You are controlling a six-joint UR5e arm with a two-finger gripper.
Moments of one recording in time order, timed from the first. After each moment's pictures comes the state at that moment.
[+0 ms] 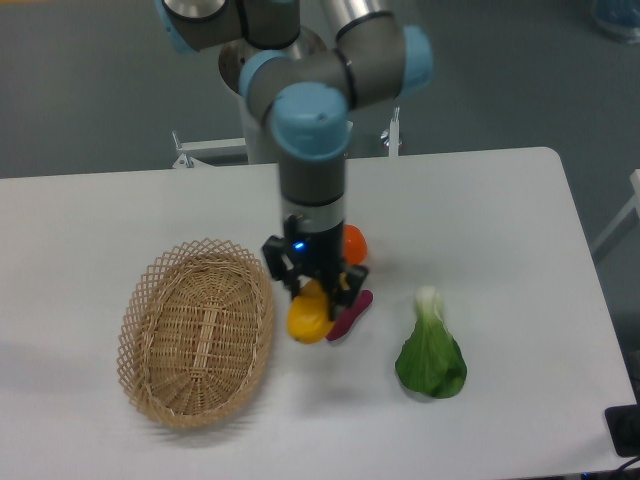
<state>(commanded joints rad) 2.50 -1.77 -1.69 -1.02 1.44 1.03</state>
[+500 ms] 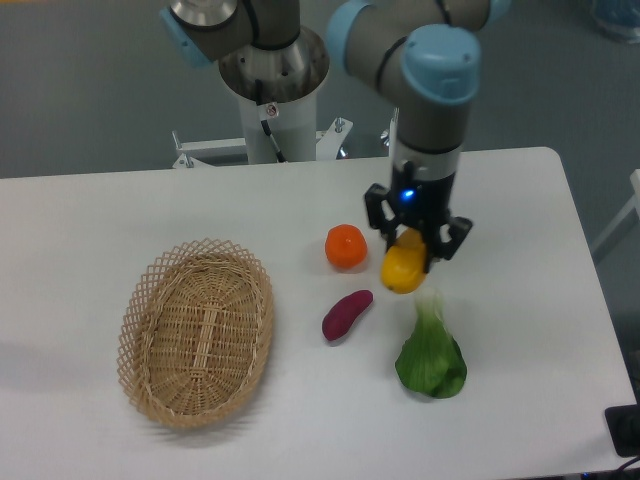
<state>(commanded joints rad) 2.70 -1.75 -1.68 -1.08 1.38 1.31</state>
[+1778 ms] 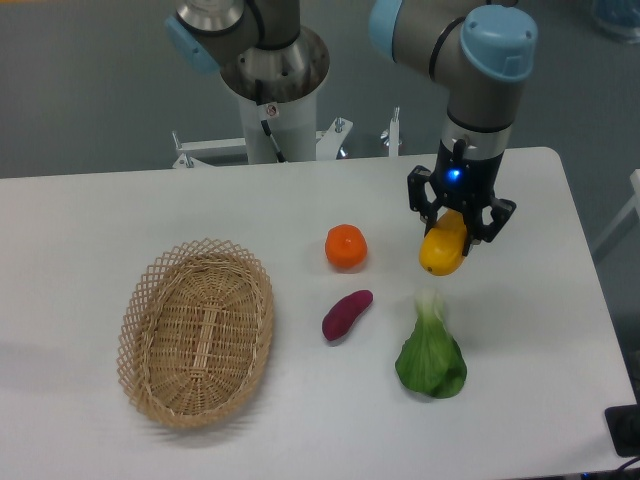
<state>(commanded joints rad) 2.72 -1.75 -1.70 -1.08 1.38 1.31</state>
